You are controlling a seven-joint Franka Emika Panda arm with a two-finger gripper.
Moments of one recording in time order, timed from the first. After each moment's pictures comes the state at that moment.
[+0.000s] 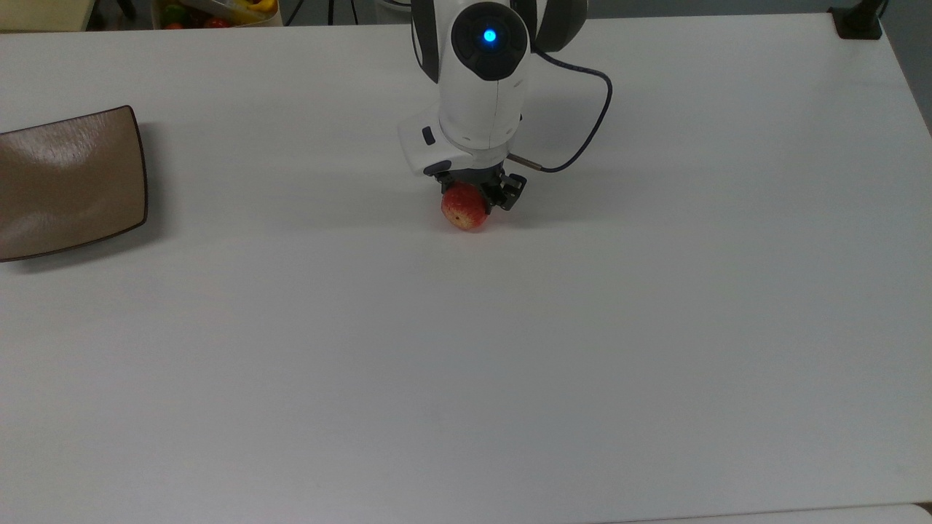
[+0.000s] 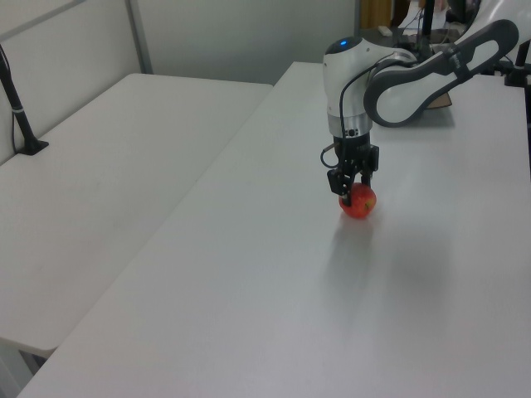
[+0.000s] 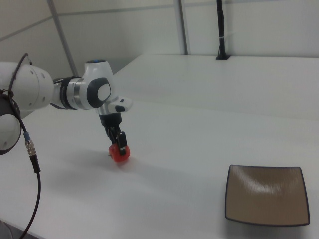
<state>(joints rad) 0.13 0.38 0.14 -1.75 -0.10 2.04 0.67</state>
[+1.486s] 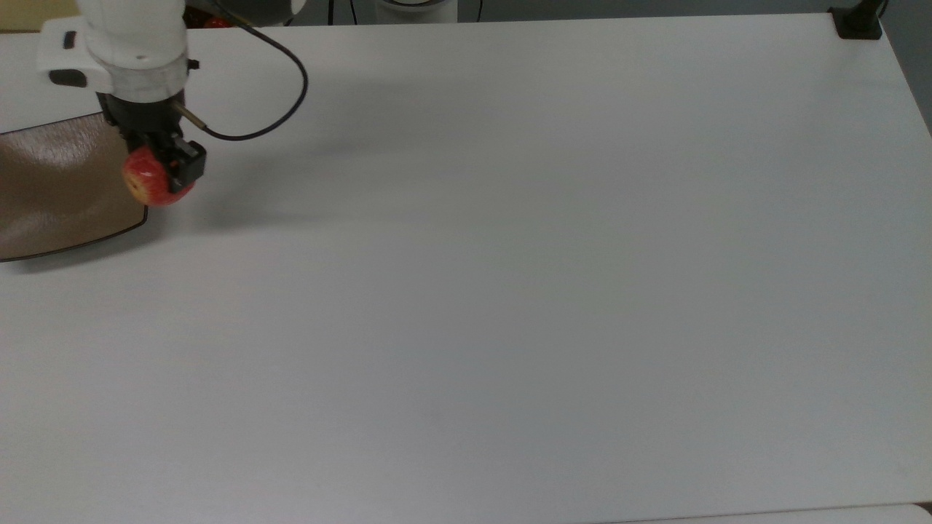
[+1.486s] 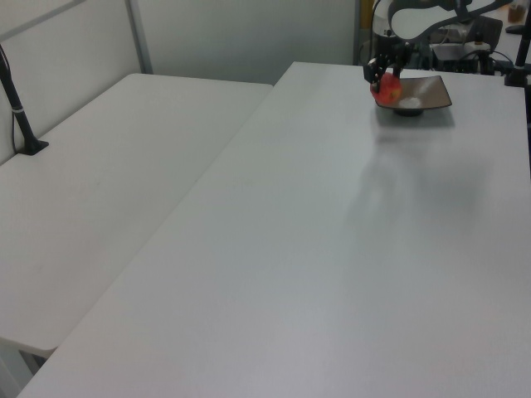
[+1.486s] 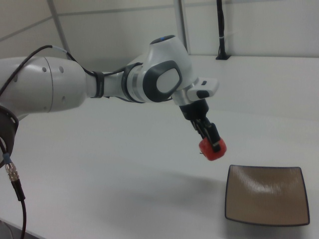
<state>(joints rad) -0.03 0.33 -0.25 -1.64 -0.20 2.12 0.40</state>
